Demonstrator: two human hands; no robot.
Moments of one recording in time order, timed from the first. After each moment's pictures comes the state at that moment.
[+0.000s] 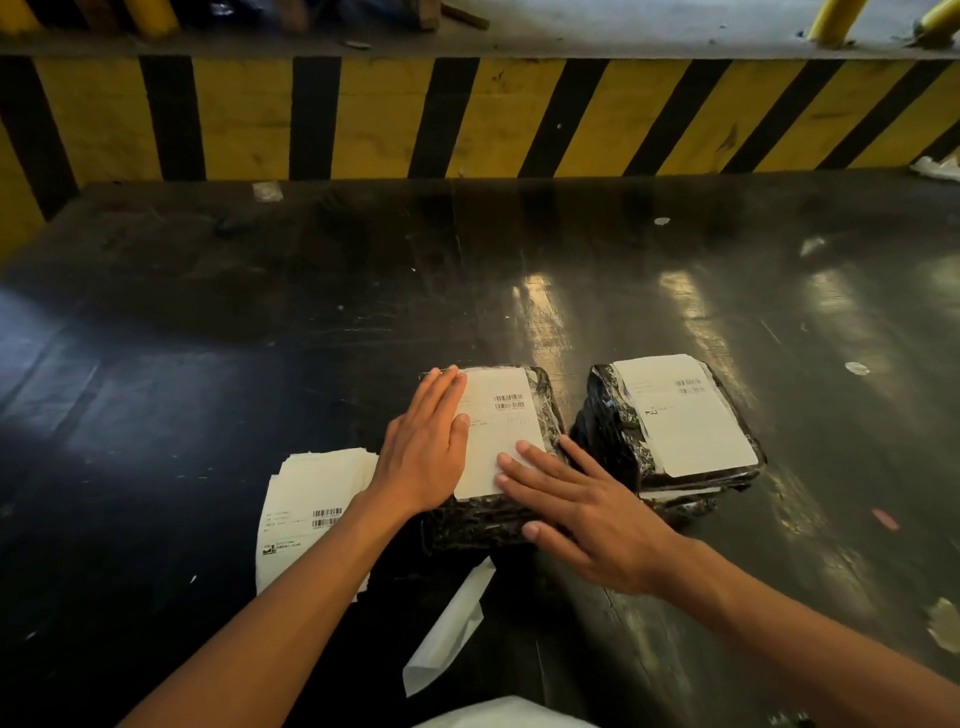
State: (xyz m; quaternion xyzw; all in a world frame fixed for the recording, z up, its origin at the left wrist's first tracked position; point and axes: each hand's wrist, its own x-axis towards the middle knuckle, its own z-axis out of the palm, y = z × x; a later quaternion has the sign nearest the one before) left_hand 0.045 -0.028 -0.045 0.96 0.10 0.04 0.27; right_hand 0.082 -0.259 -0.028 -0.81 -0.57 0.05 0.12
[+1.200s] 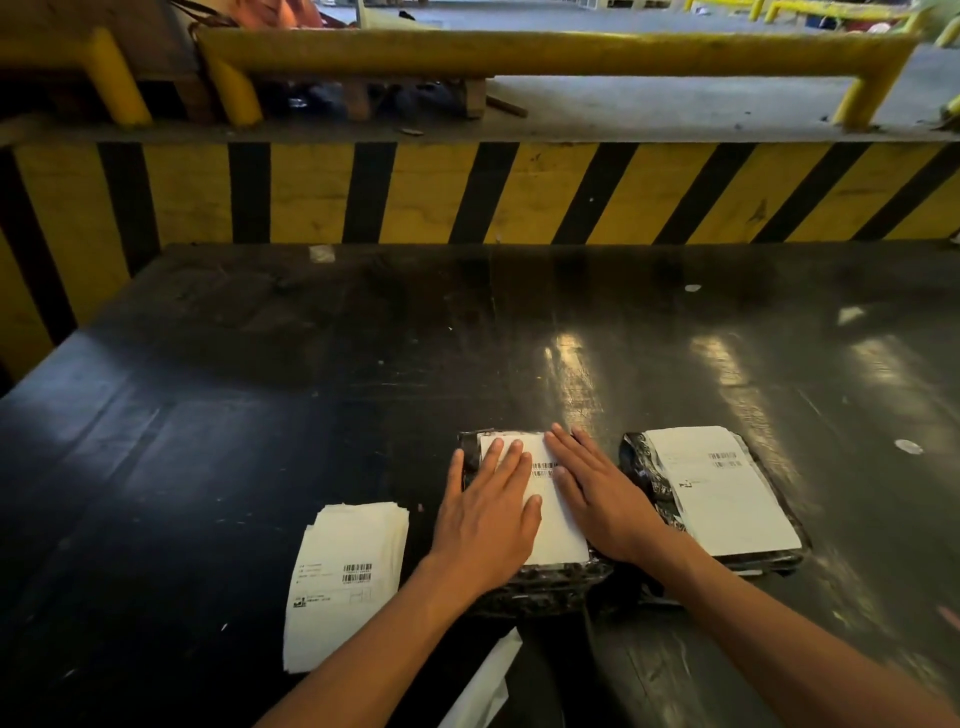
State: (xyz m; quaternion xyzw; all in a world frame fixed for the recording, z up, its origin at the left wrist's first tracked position) left_hand 0.043 -0.063 -0.017 0.99 0.06 -0.02 0.11; right_hand 0.154 -0.210 -0.048 -0.90 -0.38 0.08 0.22
